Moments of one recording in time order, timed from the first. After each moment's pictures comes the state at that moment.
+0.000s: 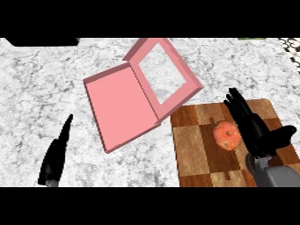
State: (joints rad) left arm 0.00 0.35 -0.35 -1.29 0.15 0.41 -0.04; right arm -0.11 -0.25 0.14 -1.38 -0.28 0.02 -0.09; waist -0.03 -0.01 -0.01
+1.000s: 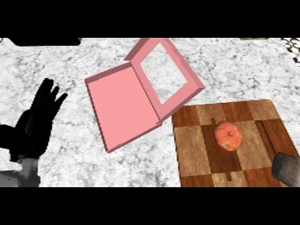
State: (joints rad) left arm -0.08 0.37 -0.17 -1.64 0.36 0.35 0.11; right arm 0.29 -0.58 -0.23 -1.59 -0.07 -0.27 -0.14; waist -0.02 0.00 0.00
